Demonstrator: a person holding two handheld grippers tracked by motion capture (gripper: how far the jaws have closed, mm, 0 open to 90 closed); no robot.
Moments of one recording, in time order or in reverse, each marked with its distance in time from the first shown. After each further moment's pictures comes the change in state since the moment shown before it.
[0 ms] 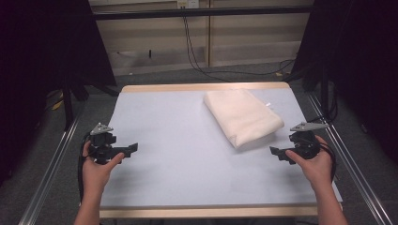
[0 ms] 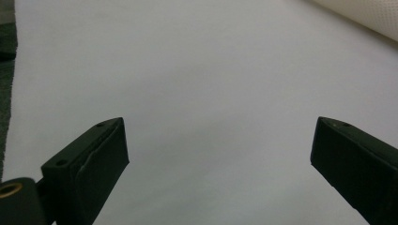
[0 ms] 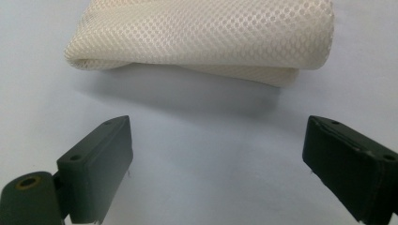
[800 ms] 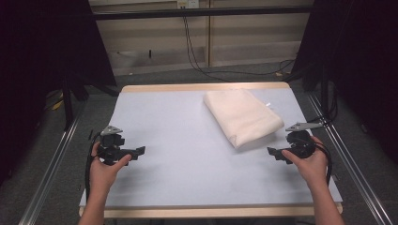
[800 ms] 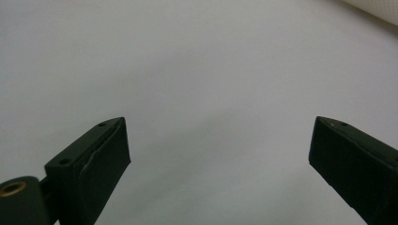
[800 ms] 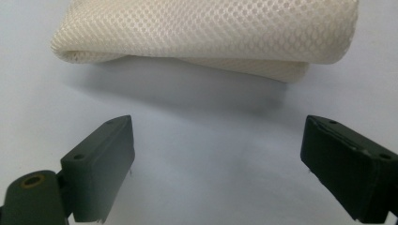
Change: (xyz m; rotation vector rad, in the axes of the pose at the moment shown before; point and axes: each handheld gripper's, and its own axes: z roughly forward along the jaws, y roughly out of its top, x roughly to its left) left arm -0.012 -0.001 0.013 0.055 -0.036 0.041; right arm 0.002 0.001 0.012 0.033 -0.003 -0.011
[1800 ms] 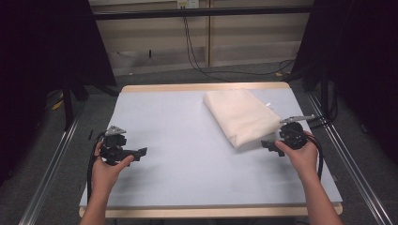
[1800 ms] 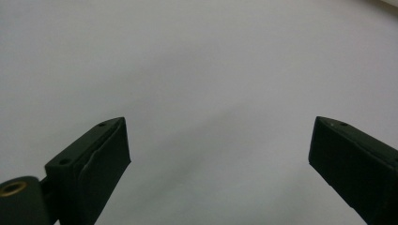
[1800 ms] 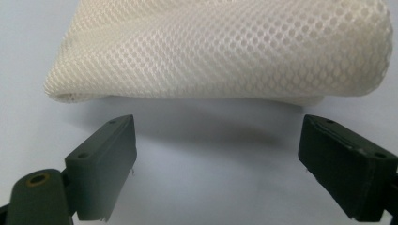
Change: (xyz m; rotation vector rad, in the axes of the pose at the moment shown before) left arm -0.007 0.002 0.005 0.031 0.001 0.029; right arm -0.003 0.021 0.021 0.006 0.034 0.083
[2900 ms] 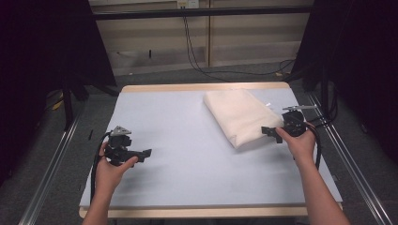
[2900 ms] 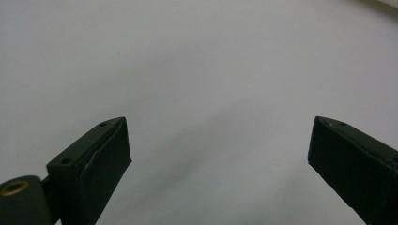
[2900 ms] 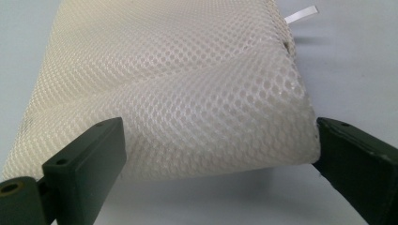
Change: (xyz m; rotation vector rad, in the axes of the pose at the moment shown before) left arm -0.010 0.002 0.006 0.015 -0.033 0.031; right arm -0.022 0.025 0.015 -0.061 -0.043 0.131
